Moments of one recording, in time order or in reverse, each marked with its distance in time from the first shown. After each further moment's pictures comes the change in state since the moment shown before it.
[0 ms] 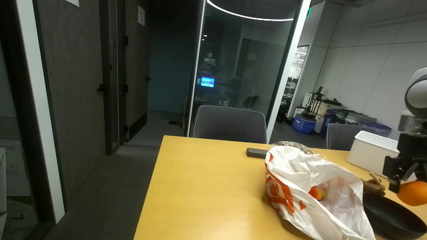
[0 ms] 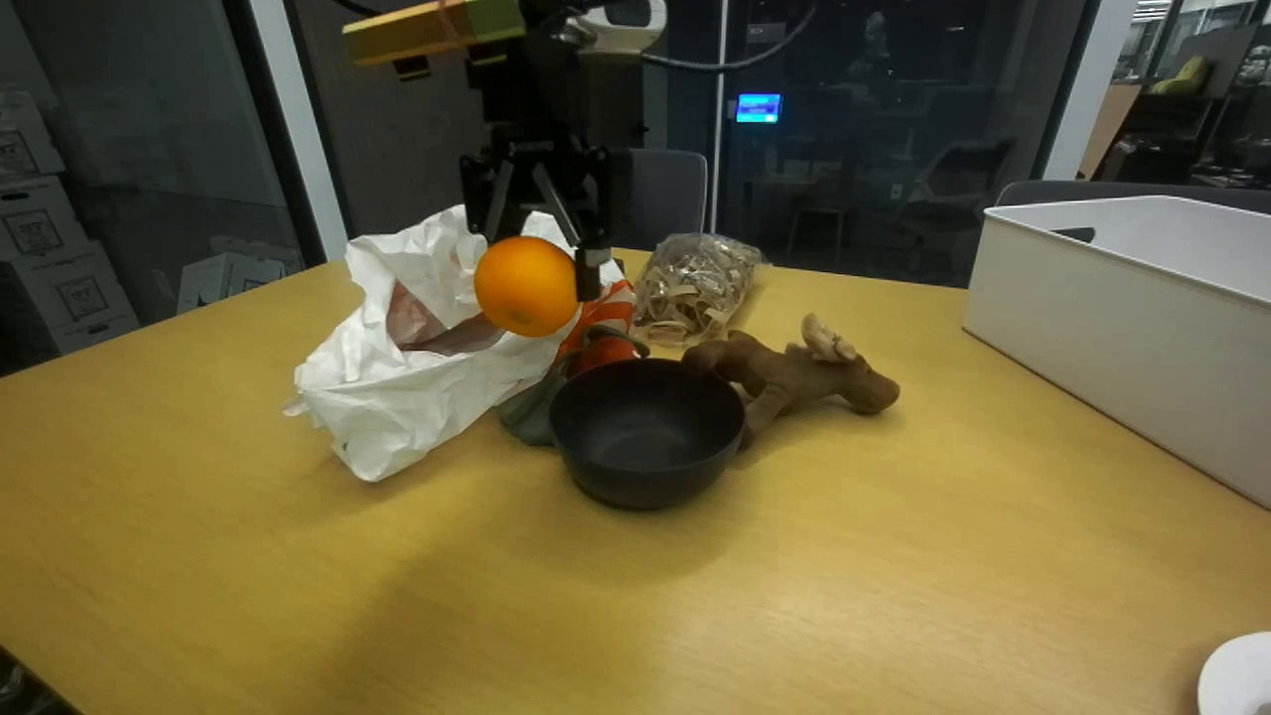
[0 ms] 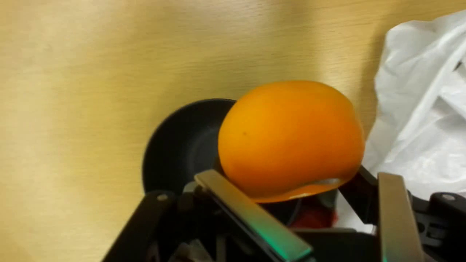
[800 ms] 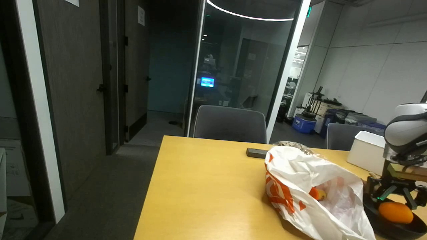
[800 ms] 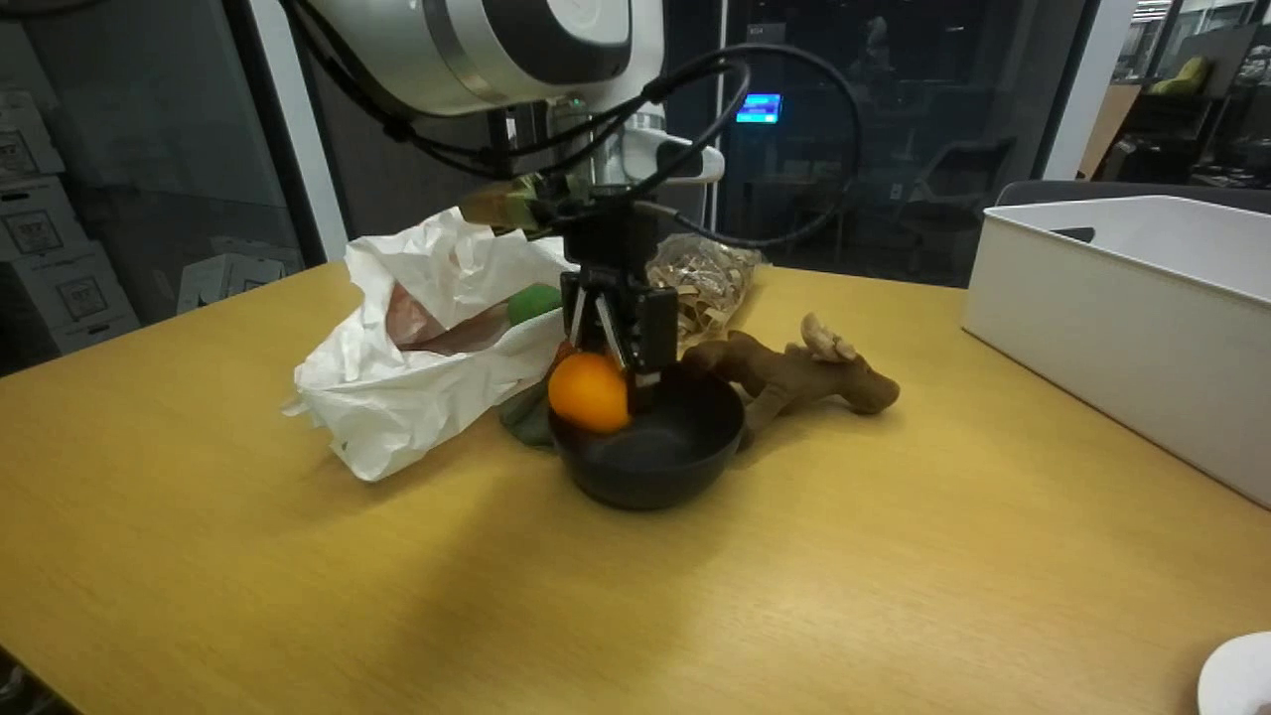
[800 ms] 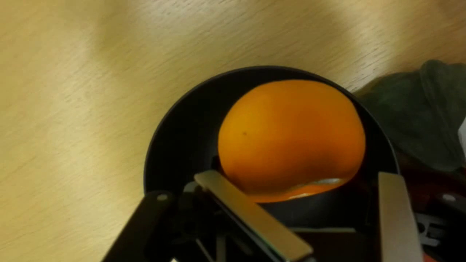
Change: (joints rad) arm -0.032 0.223 -0.030 -0.002 -0.023 0.231 0.407
